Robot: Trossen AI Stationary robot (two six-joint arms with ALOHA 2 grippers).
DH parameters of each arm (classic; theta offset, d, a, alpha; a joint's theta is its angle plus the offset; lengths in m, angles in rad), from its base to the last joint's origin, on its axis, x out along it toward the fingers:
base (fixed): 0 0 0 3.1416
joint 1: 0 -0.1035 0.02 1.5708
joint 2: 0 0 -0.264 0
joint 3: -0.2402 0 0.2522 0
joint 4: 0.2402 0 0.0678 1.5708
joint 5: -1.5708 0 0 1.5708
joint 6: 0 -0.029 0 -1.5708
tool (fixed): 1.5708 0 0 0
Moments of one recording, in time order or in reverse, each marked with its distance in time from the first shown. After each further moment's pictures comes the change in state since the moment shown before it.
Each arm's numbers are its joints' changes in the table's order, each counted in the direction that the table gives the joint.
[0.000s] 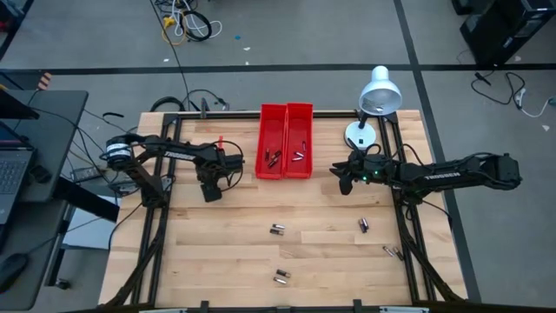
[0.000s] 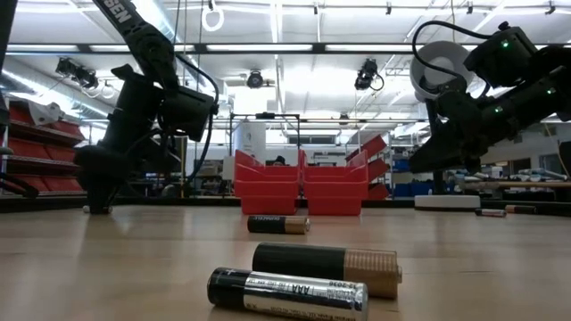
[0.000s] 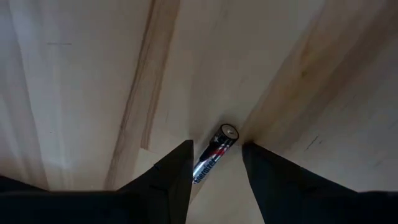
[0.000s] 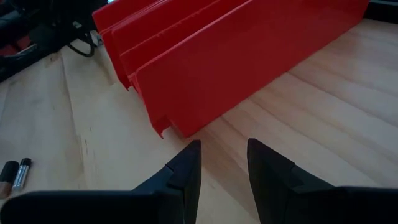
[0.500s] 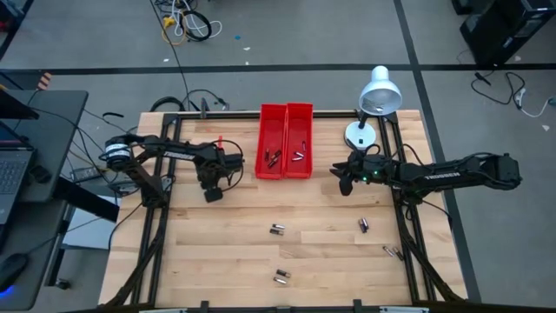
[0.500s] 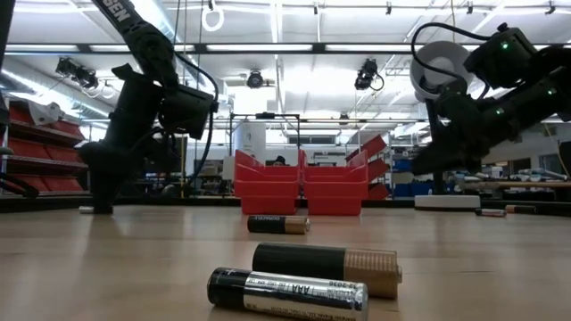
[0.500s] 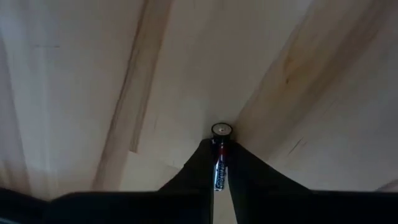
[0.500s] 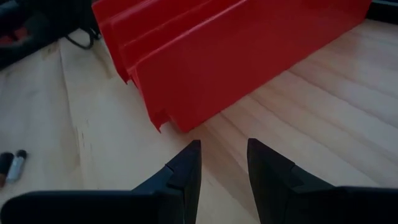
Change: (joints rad) left arm -0.003 -0.037 -0.004 -0.003 -0.057 0.016; right arm 0.000 0.000 0.000 0.019 0.004 0.036
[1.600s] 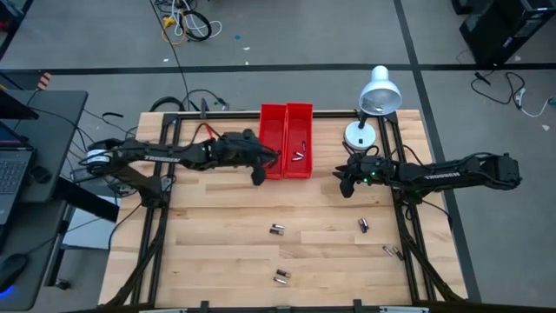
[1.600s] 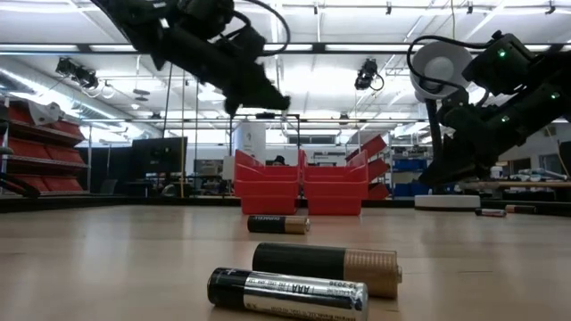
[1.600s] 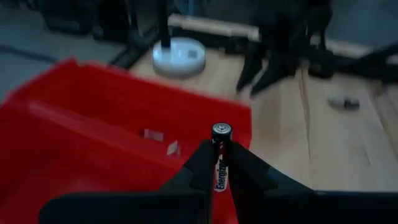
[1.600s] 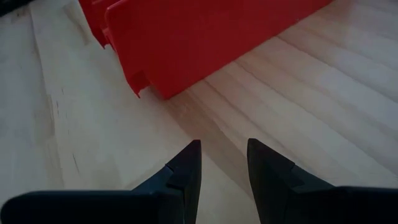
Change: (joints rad) left arm 0.075 -0.160 -0.023 -1.218 -0.046 -0.040; right arm 0.004 0.000 0.000 0.104 -0.003 0.004
